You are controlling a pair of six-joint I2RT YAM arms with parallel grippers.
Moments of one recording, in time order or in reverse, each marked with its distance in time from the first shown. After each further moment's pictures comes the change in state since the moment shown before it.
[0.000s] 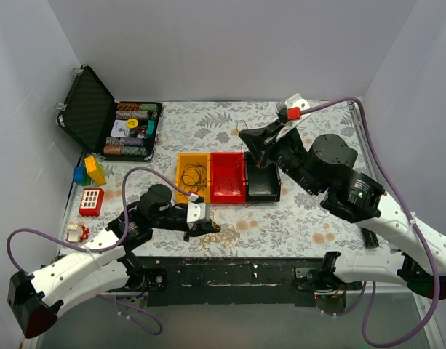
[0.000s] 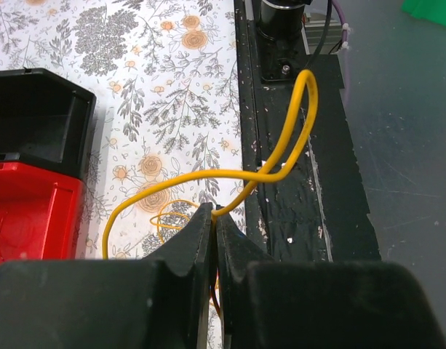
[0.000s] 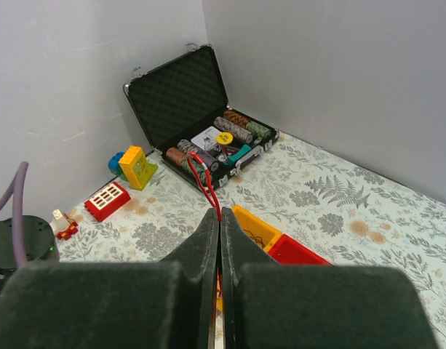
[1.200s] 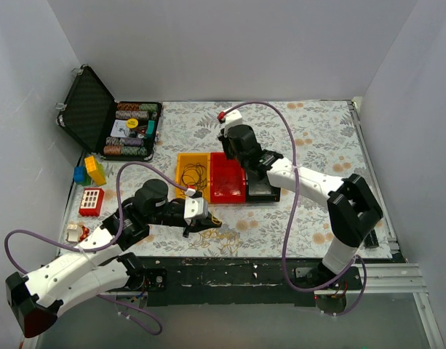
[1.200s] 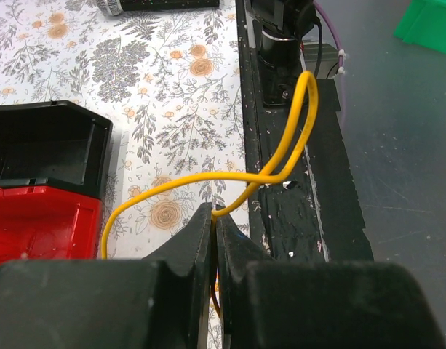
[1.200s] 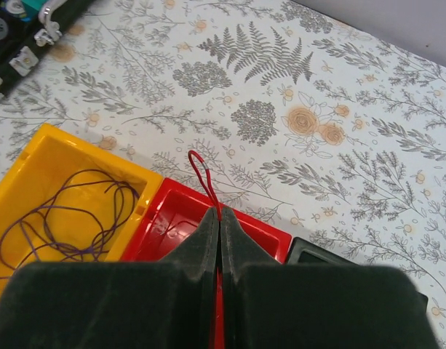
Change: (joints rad) left arm -0.009 -0.002 0.105 -0.059 -0.001 -0.016; right arm -0.301 0.610 -0.207 0.347 -0.001 -0.021
